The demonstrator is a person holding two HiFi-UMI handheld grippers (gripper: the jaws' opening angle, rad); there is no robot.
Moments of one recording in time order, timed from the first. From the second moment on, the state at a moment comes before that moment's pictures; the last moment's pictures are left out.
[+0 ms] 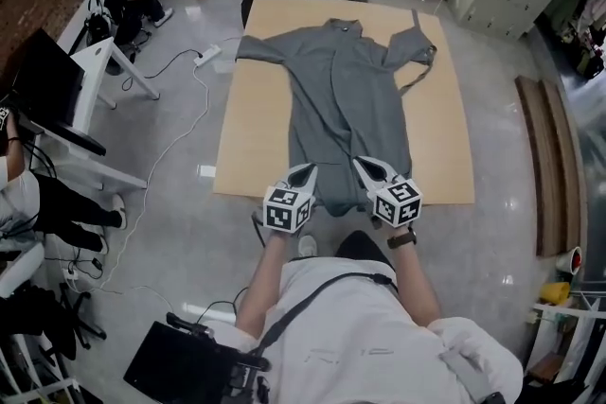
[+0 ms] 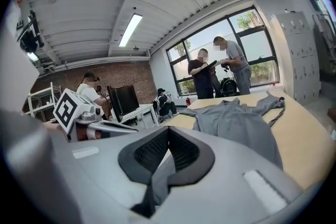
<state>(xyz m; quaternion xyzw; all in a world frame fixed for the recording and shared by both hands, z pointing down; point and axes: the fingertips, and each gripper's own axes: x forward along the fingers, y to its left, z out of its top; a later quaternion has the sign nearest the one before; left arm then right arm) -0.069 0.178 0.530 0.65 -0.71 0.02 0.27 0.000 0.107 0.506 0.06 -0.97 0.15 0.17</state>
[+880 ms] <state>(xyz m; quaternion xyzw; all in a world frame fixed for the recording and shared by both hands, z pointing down) -0.161 0.035 0.490 0.59 -0.79 0.04 0.18 -0.109 -0.005 0.503 -0.07 -0.98 0.15 0.15</state>
